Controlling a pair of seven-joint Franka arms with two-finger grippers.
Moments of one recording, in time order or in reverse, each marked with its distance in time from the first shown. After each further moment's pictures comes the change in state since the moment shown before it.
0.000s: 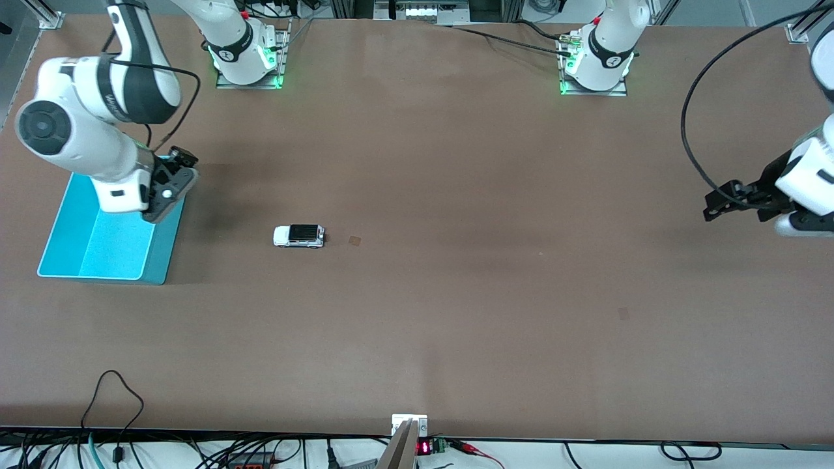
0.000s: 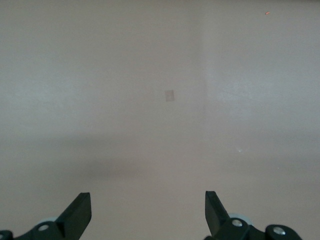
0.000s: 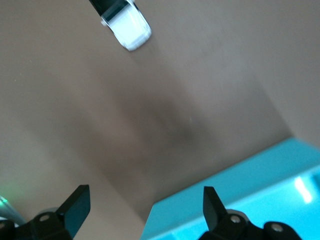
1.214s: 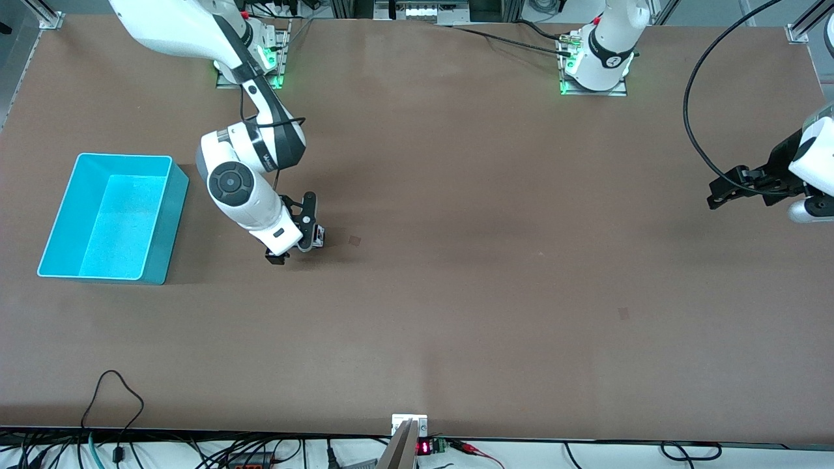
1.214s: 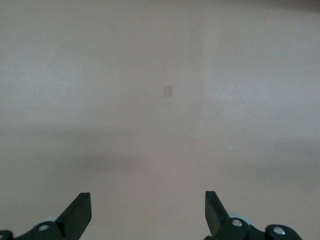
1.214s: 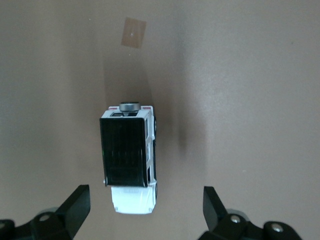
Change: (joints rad) left arm -0.085 -0.009 0.065 0.061 0.000 -0.082 -0.081; right arm 0.280 0.390 0.005 0.224 -0.001 0.256 -0.247
